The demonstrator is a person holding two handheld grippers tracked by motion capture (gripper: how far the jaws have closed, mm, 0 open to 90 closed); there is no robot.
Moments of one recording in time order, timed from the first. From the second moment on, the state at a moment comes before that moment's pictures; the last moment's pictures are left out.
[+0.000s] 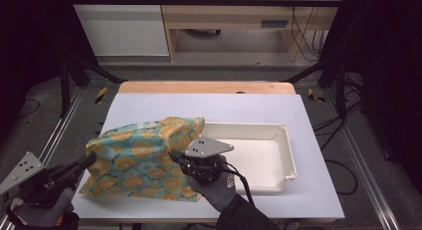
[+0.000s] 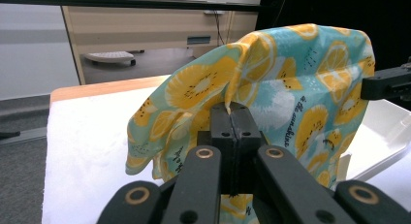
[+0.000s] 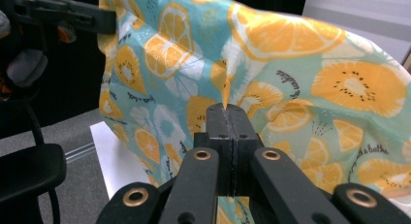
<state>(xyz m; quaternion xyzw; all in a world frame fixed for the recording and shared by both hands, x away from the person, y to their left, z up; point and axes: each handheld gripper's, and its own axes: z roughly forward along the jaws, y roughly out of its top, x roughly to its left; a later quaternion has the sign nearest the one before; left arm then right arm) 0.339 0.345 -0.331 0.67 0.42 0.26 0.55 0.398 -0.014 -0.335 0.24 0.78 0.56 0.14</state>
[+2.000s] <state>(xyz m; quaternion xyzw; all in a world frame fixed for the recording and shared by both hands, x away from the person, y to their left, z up) 0.331 0.345 -0.358 0.69 0.42 0.24 0.54 0.402 -0.021 -0.329 0.23 0.77 0.57 0.15</state>
